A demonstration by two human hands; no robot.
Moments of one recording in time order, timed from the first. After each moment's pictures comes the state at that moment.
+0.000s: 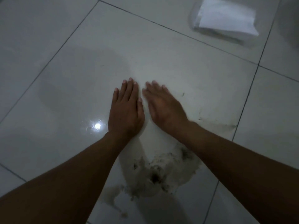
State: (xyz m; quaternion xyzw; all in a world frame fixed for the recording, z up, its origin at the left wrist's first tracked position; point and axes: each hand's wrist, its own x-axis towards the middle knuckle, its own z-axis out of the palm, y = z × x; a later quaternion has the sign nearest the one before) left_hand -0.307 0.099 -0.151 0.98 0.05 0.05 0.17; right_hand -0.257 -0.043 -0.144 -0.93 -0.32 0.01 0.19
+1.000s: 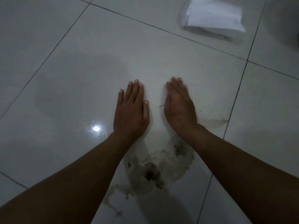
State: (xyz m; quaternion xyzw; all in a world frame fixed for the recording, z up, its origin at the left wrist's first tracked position) left_hand -0.306 0.066 -0.150 0.99 0.02 0.03 0.16; right_hand -0.258 -0.083 -0.145 -0.97 -0.11 -0.02 0.23
